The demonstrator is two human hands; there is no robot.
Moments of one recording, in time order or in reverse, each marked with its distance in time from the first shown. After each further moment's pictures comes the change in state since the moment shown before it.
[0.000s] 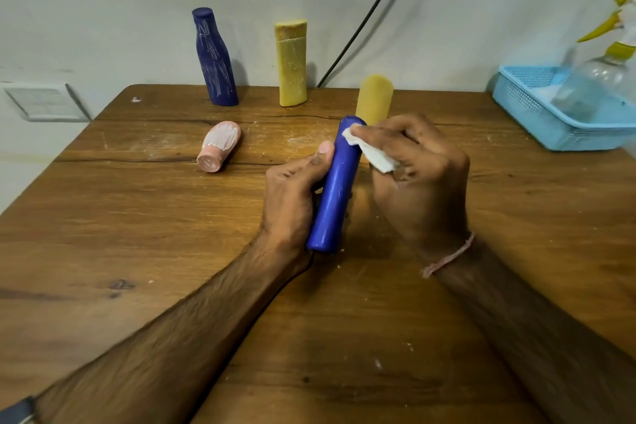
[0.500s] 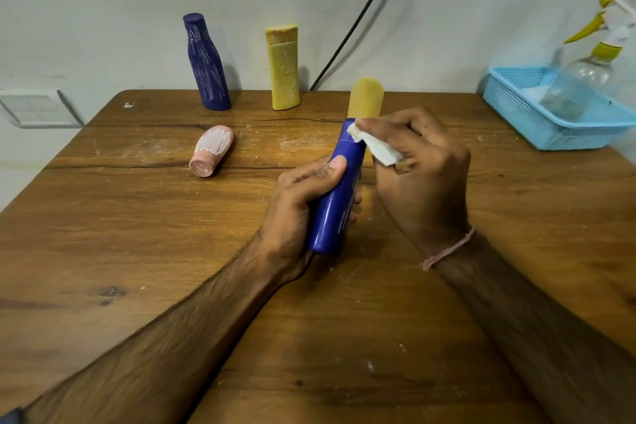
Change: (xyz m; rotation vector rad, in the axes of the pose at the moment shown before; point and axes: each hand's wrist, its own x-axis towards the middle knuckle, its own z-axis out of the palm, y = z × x) left_hand -0.003 0.001 0.001 -0.077 -0.266 -0.052; right_hand 0.006 0.008 -0.010 -0.101 -0.010 0.029
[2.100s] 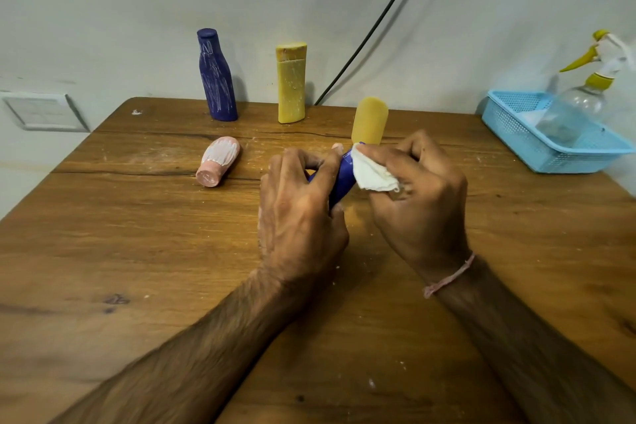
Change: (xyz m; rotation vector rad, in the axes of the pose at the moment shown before) left_hand -0.002 0.001 0.001 1.439 0.408 0.754; right_hand 0.000 -0.015 -0.003 -0.064 -0.103 0.028
